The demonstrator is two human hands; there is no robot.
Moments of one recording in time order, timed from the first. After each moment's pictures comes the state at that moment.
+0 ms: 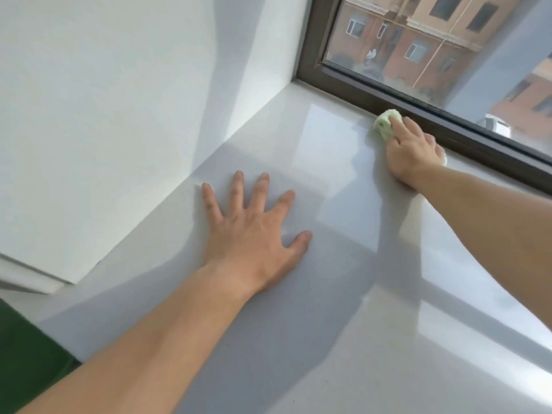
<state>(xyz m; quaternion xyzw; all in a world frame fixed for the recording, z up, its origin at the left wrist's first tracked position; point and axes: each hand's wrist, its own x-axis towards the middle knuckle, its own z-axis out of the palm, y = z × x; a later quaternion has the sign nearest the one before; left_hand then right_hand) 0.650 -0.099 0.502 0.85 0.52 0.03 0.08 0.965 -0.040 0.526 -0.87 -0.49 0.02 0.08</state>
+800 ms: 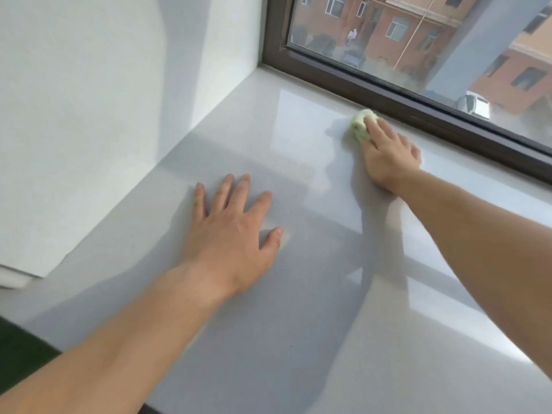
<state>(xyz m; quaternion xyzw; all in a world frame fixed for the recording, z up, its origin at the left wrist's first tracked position) 0.651 -0.126 0.511 0.88 0.47 0.04 0.11 0.962 -0.097 0.523 -0.87 -0.49 0.05 0.08</state>
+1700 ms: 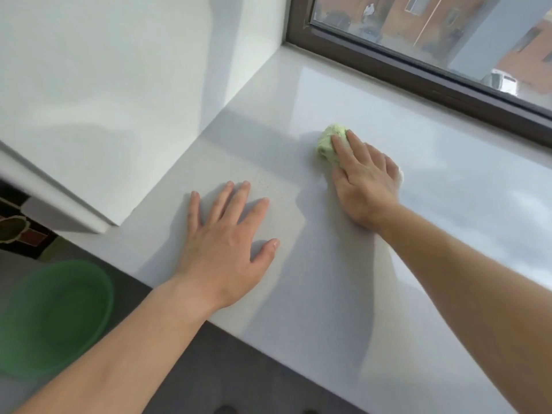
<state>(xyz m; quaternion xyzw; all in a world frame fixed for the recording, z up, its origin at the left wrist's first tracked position) 0.571 -0.178 0.515 0.88 0.45 0.05 0.13 0.833 -0.174 0.517 -0.81 -0.58 0.06 0.08</state>
